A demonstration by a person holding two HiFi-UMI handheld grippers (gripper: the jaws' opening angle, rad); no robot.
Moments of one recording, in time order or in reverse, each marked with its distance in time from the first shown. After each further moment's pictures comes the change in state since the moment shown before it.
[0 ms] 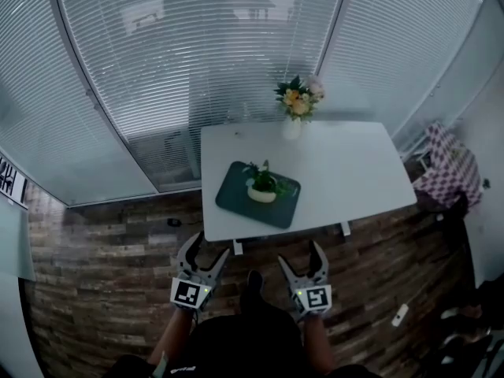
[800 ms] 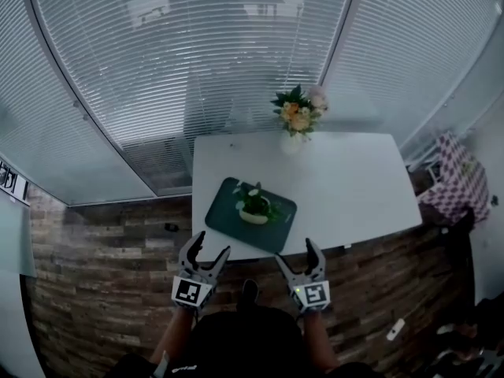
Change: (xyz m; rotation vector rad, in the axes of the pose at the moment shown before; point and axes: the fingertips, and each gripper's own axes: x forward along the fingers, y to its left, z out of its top) left arm 0.116 0.016 -0.014 0.000 0.051 0.028; right arm 0.093 -0.084 -0.017 0.002 0.073 0.099
